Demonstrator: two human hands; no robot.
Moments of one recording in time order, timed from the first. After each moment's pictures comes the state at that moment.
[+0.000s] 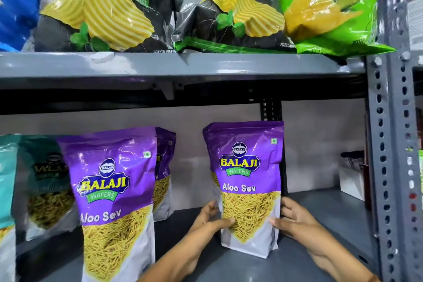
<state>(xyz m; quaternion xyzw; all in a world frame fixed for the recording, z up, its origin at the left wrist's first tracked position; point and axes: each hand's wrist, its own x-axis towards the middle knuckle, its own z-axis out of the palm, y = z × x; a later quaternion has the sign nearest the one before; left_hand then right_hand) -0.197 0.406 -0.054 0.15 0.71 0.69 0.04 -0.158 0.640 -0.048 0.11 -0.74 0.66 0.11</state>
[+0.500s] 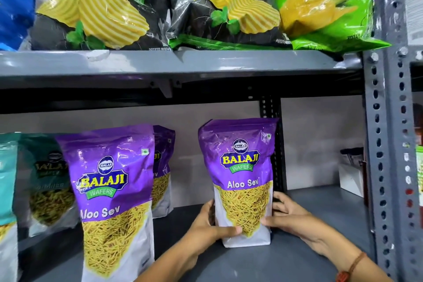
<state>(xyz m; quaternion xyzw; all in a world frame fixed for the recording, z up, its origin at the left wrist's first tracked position) -0.207 0.407 -0.066 0.19 0.73 0.66 0.02 -0.179 0.650 -0.044 0.12 -0.74 0.66 0.02</state>
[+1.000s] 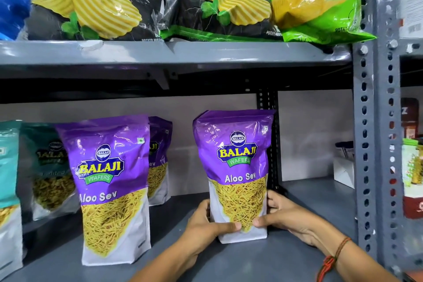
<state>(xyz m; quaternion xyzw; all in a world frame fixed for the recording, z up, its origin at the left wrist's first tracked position) -0.184 0.421 -0.081 0.13 0.74 0.66 -0.02 -0.171 0.652 -0.051 0.17 -0.71 0.68 -0.06</state>
